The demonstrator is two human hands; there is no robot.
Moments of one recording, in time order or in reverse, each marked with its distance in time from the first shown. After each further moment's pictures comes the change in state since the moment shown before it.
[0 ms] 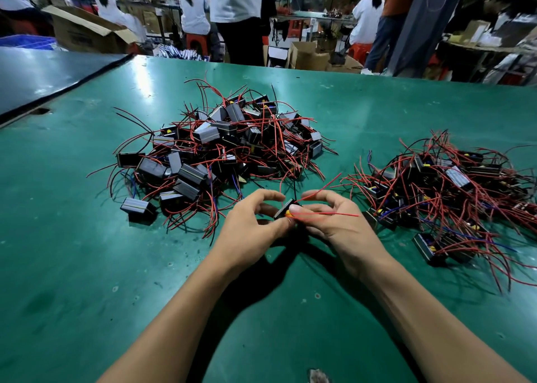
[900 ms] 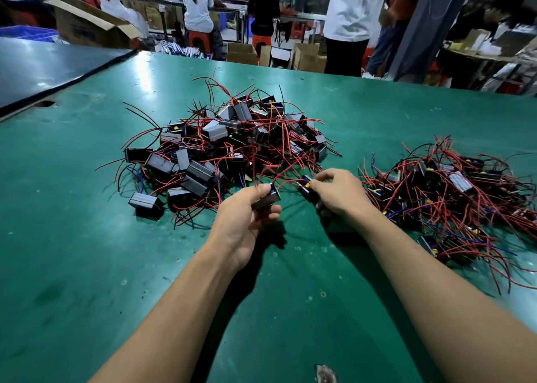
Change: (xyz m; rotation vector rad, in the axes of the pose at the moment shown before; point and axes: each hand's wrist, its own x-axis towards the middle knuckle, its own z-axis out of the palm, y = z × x) left_hand 0.010 0.015 -0.005 -0.780 0.193 -0.359; right_hand 0.071 -0.012 -0.010 -0.766 0.323 0.133
